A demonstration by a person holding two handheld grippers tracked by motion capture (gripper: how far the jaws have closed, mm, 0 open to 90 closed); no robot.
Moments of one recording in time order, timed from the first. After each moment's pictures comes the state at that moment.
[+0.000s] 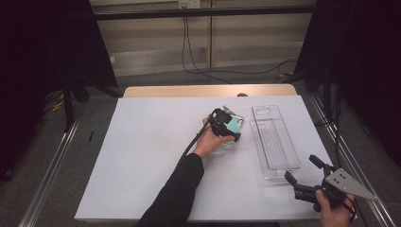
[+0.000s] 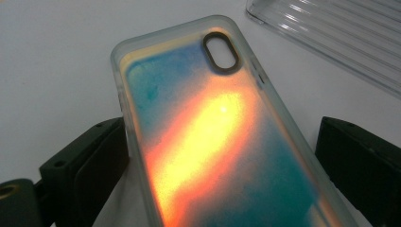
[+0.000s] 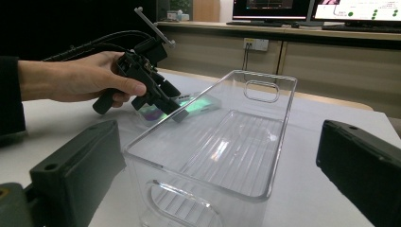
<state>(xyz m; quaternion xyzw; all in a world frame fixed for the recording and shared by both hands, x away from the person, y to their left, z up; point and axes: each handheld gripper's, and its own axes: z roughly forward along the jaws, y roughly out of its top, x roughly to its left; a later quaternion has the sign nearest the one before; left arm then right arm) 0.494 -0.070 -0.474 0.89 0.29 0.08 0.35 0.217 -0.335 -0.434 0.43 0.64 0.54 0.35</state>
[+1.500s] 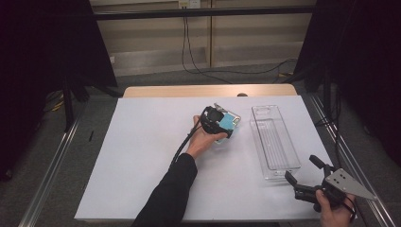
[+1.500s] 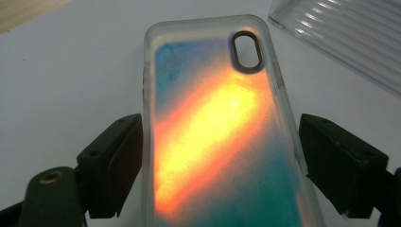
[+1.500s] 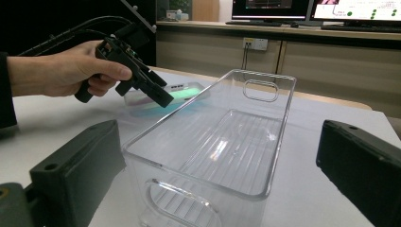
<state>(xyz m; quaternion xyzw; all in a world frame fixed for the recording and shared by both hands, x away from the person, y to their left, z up) 0.486 -0.042 -0.450 0.87 0.32 0.10 0.35 0.217 -0.335 -0.434 0.43 0.64 0.53 0.35</state>
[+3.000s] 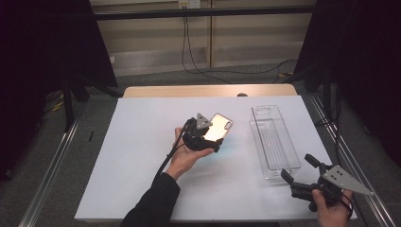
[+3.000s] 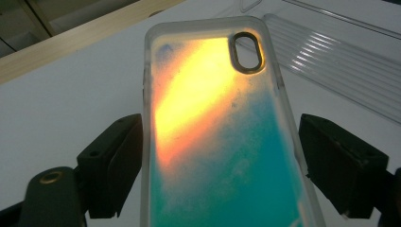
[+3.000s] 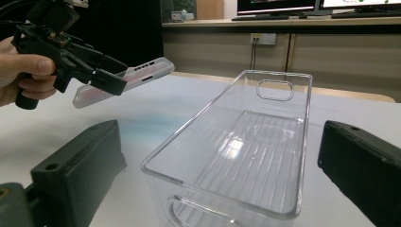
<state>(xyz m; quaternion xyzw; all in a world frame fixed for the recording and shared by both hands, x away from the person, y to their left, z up) 0.407 0.016 -0.411 0.84 0.31 0.15 0.42 0.222 -0.324 -0.427 0.44 0.63 0.55 0.32</state>
